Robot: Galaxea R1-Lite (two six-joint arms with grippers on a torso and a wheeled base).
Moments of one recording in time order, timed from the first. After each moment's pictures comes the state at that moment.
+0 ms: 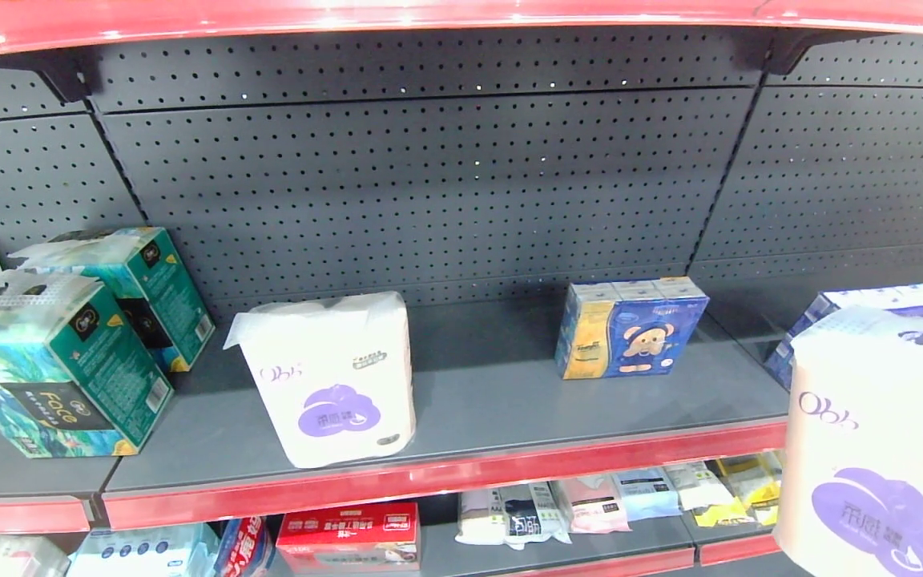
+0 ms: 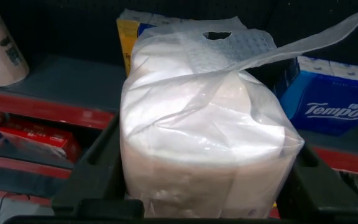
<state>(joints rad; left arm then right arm) 0.01 0.00 -0.01 0.00 -0.05 0.01 0.02 0.69 -0.40 -0.14 0.19 -0.16</state>
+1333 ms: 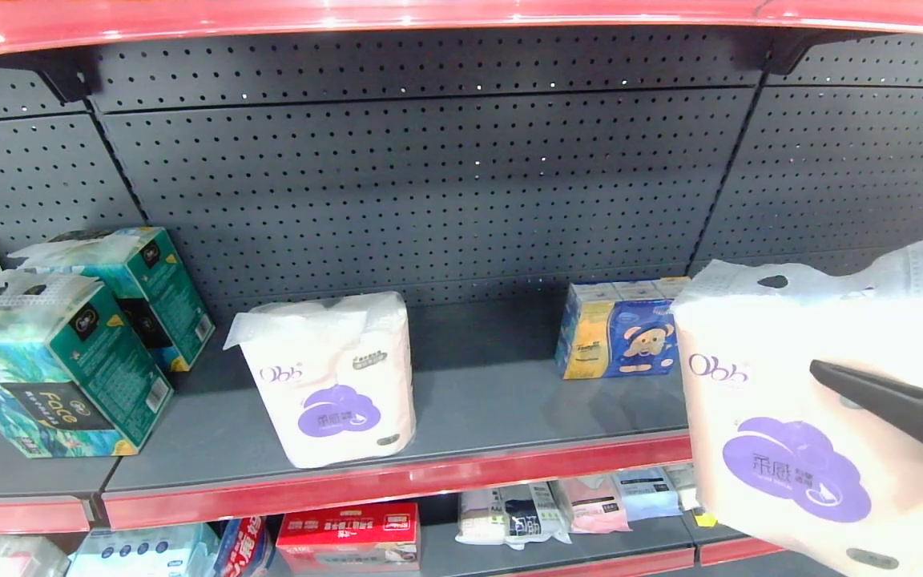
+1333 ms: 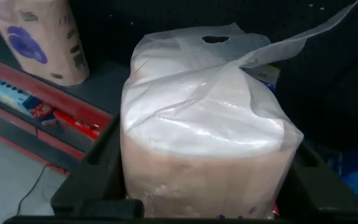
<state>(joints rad) 0.01 0.00 0.00 0.00 -0.05 0.00 0.20 0.98 -0.56 -0.24 0.31 -0.20</state>
